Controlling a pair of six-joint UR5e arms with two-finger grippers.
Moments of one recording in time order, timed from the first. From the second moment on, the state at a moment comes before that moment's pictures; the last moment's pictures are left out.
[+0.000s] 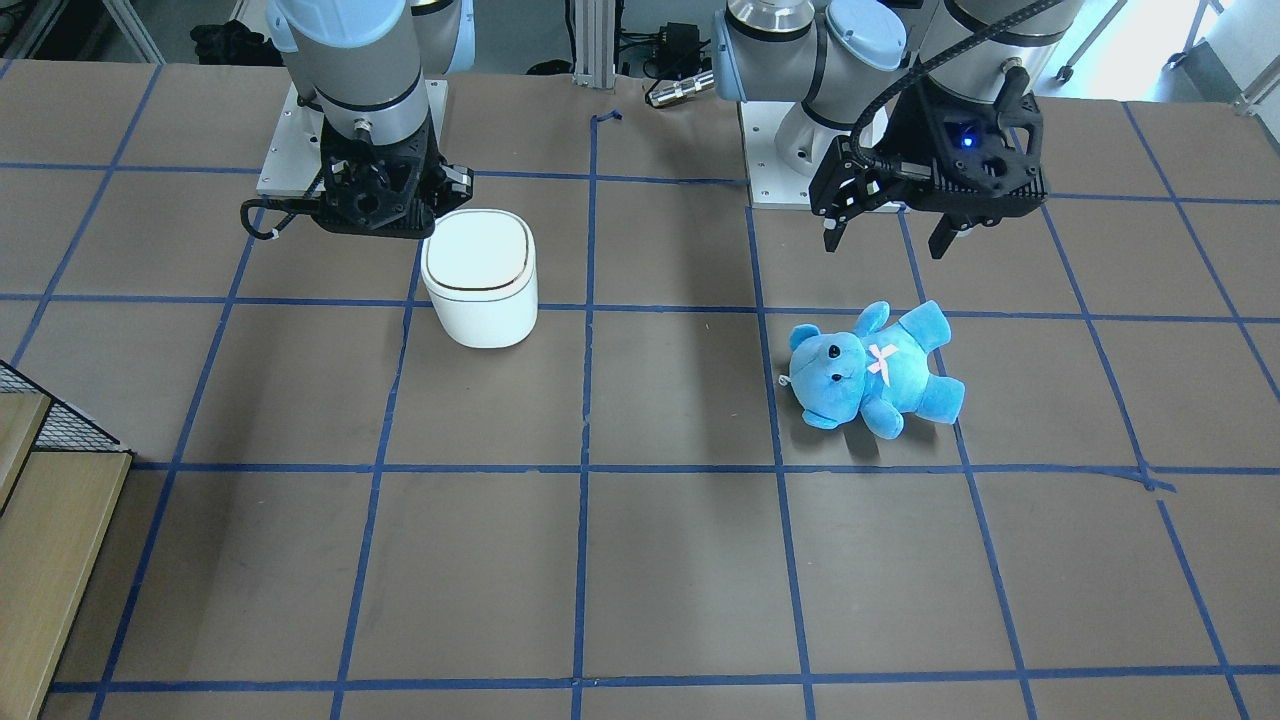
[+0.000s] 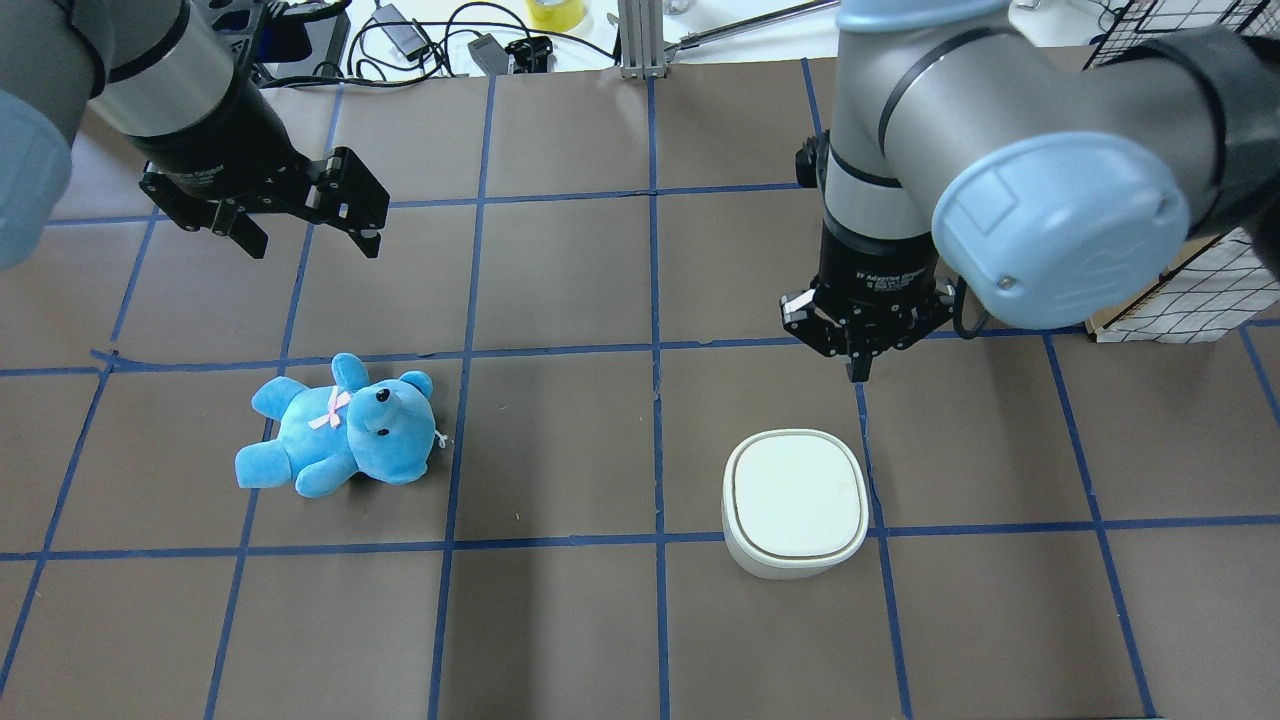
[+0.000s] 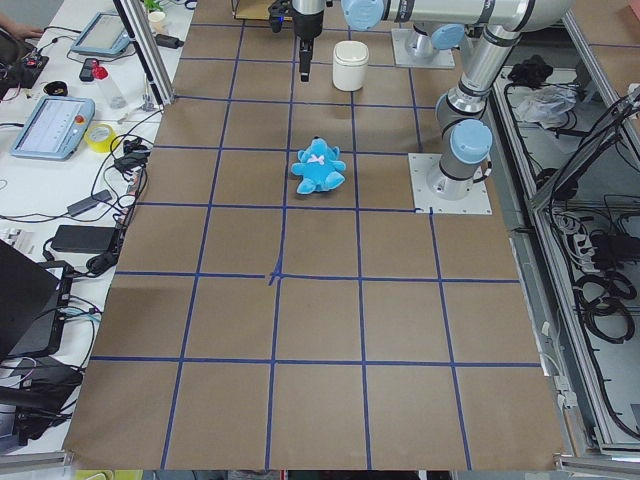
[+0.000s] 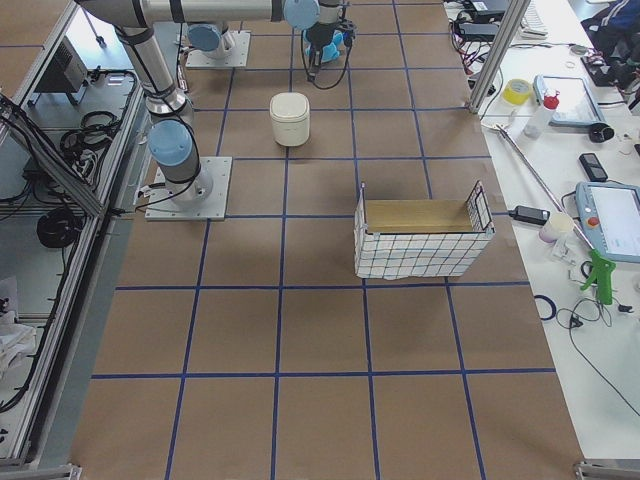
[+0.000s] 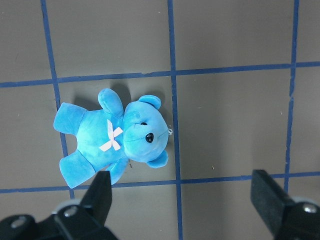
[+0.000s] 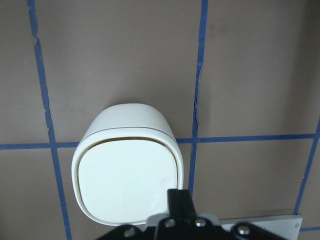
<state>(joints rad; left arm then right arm) -1.54 -1.52 -1.60 -1.55 1.57 0.07 1.77 -1.58 1.73 -1.48 -1.62 0.20</state>
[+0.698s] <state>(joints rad) -1.54 -1.52 -1.60 -1.55 1.57 0.07 1.80 -1.57 1.95 -1.63 -1.58 0.21</state>
